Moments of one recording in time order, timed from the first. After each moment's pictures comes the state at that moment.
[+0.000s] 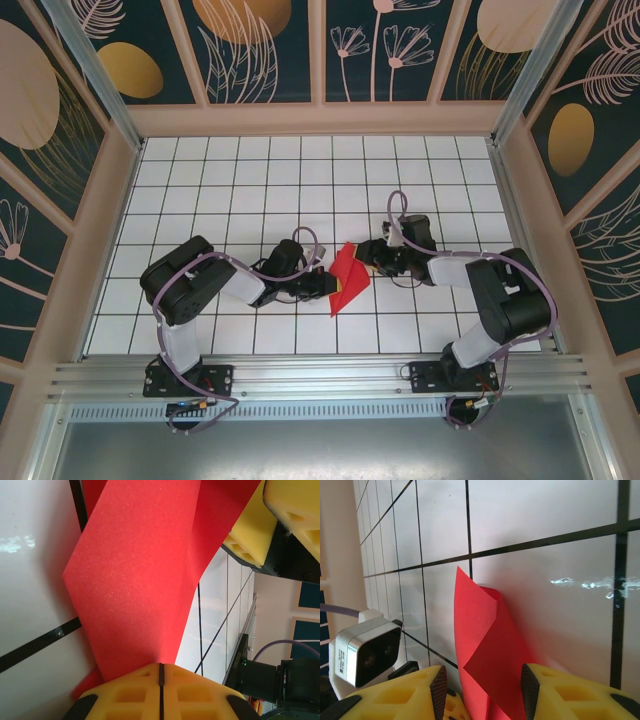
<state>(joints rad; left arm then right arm) -0.77 1.89 0.62 0.64 0.63 -1.03 0.35 1.57 0.54 0.25 -0.65 0.76</state>
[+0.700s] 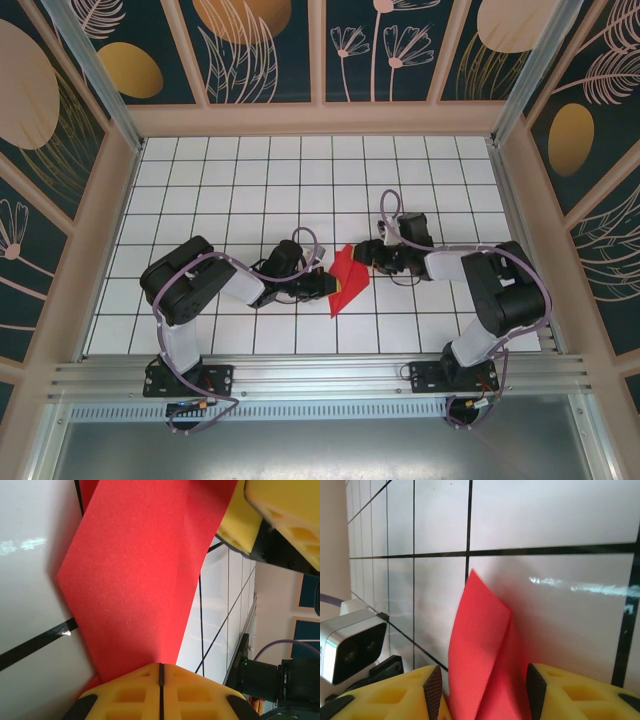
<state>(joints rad) -0.77 1.89 0.62 0.64 0.63 -1.03 0.35 1.62 0.60 0.18 -0.65 0.62</state>
